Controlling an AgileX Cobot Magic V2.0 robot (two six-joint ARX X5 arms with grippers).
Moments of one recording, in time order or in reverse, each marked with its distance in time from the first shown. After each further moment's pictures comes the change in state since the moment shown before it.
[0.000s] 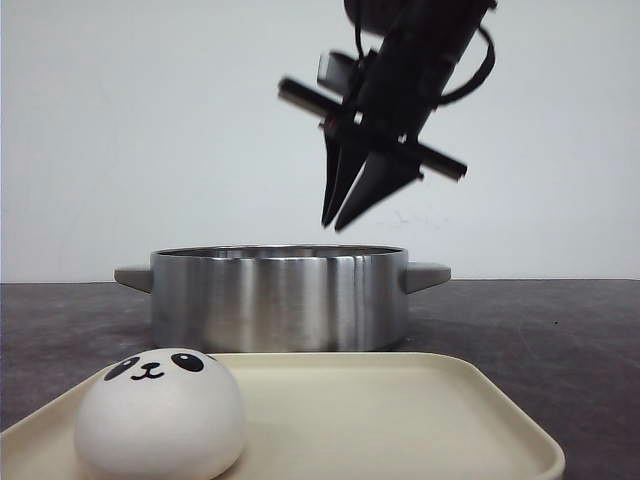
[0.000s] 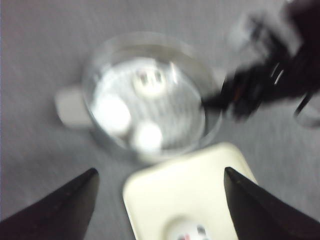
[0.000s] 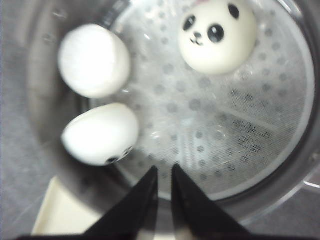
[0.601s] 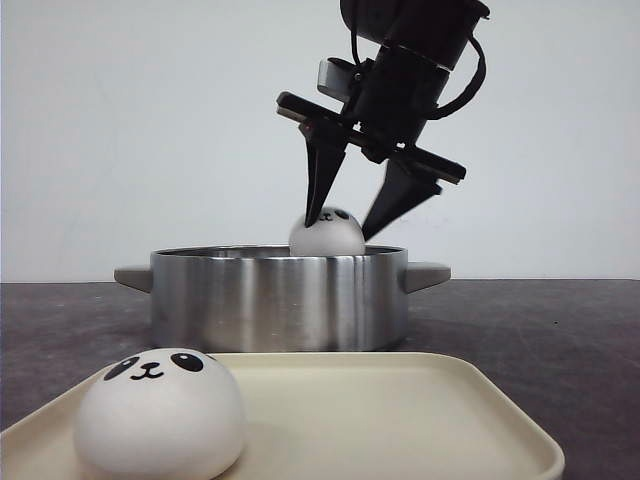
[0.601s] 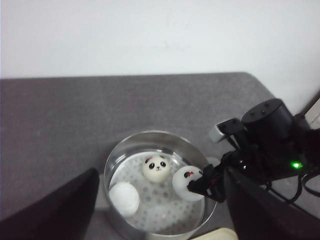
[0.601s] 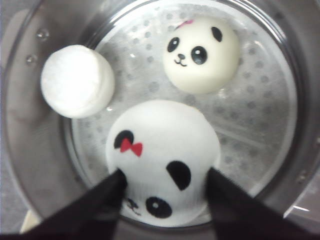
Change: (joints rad) left arm 0.100 -0.046 0.241 0.066 -0.053 0.061; right arm -0.010 0.070 0.005 0.043 0.071 0.012
